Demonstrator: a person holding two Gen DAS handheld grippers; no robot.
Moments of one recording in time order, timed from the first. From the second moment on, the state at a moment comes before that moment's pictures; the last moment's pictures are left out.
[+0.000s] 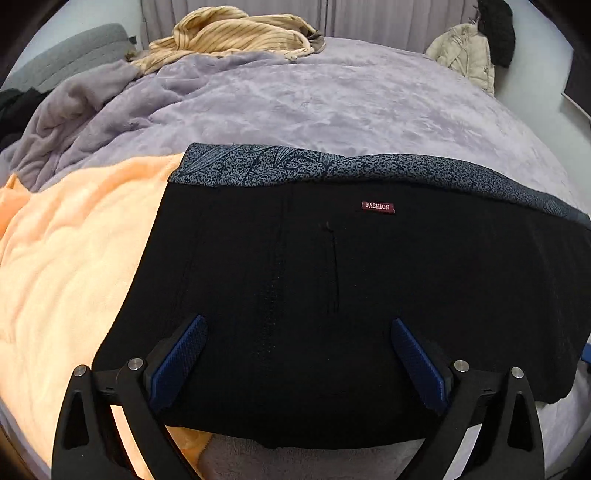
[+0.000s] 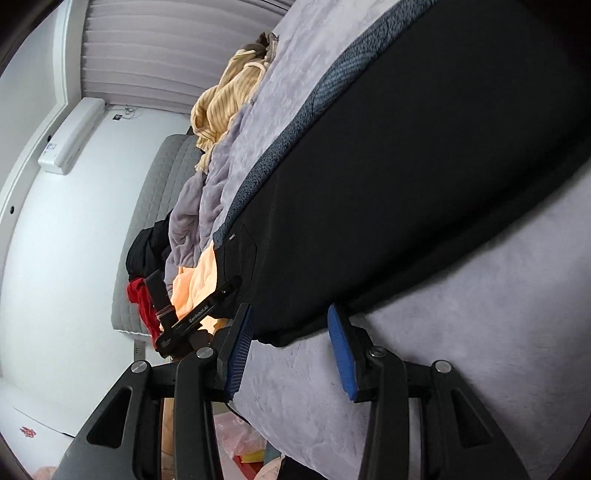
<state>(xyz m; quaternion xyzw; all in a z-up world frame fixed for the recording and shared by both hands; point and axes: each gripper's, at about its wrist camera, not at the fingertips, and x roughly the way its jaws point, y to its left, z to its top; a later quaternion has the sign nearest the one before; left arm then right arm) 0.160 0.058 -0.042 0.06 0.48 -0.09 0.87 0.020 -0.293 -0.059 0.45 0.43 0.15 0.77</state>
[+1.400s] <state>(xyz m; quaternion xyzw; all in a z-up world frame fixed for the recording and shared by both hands) 0.083 -0.098 -0.039 0.10 0.42 -0.24 0.87 -0.024 -0.361 -0.028 0.31 0.42 -0.01 0.85</state>
